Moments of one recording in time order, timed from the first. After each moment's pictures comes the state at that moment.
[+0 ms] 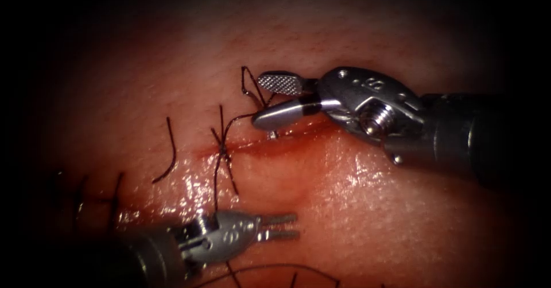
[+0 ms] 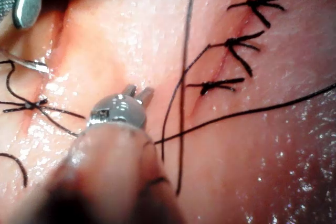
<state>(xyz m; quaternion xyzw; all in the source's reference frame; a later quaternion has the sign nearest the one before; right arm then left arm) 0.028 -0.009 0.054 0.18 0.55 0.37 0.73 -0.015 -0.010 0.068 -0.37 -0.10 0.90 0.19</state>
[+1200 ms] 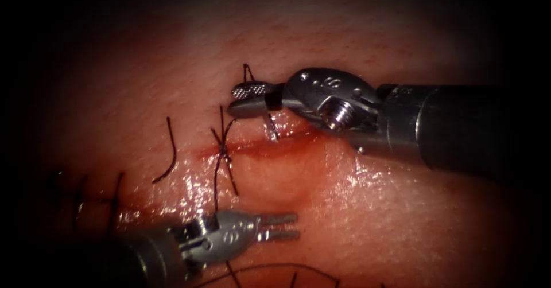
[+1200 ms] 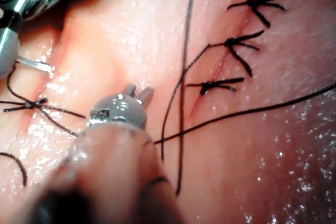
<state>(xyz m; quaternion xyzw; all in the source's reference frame) 0.031 -0.009 0.057 0.24 0.51 0.35 0.74 -0.015 -0.010 0.068 -0.37 -0.10 0.90 0.19</state>
